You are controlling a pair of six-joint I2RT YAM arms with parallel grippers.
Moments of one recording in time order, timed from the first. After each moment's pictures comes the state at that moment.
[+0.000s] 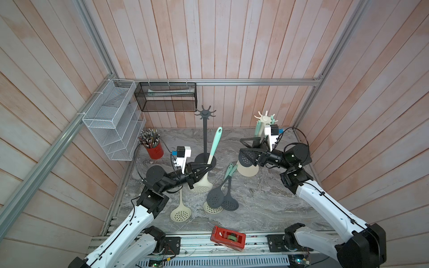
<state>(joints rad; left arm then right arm) -0.49 0.88 0.66 0.46 0.81 -0.57 0.44 1.12 0.89 0.59 -0.89 0.66</state>
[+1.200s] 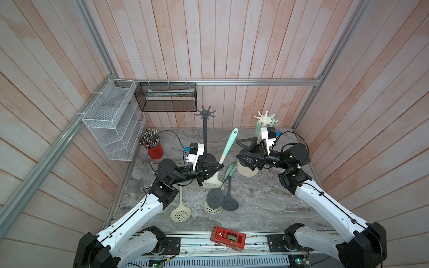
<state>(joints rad) -0.58 1.04 0.75 0.52 0.78 -0.49 0.48 1.13 0.90 0.60 -0.93 0.57</state>
